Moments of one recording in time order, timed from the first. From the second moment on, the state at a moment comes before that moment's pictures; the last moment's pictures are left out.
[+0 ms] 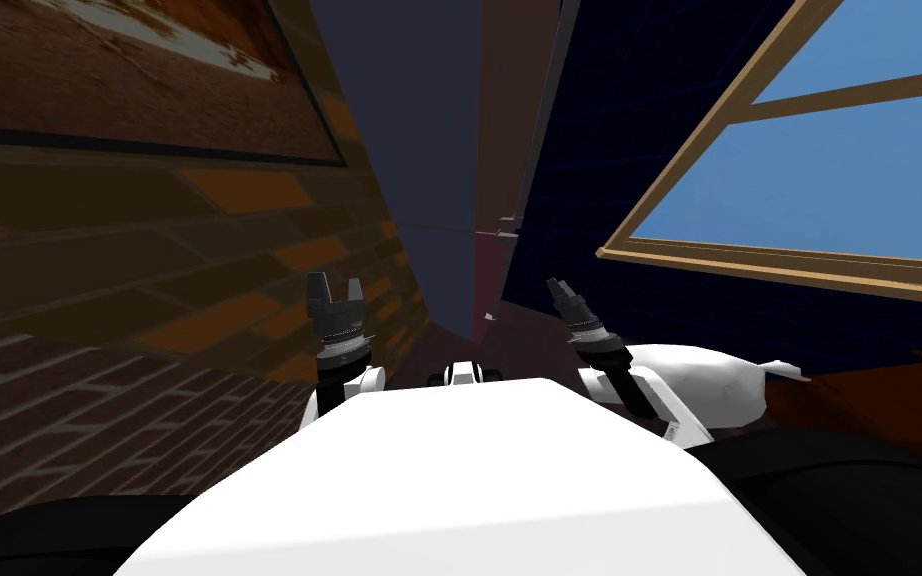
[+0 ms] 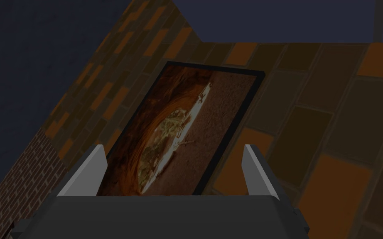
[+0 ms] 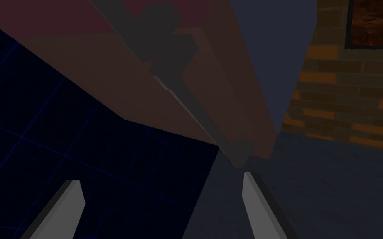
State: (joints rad) left arm 0.52 -0.01 0.03 -2.33 -0.12 -0.57 0.06; right arm 0.61 -0.37 -0.21 -2.22 0.20 -0.49 0.24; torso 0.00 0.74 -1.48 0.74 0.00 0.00
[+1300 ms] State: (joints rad) left arm 0.52 -0.01 0.03 -2.33 -0.12 -0.57 0.06; right arm 0.69 -0.70 -0.45 -2.14 0.48 -0.40 0.43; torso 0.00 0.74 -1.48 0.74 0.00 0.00
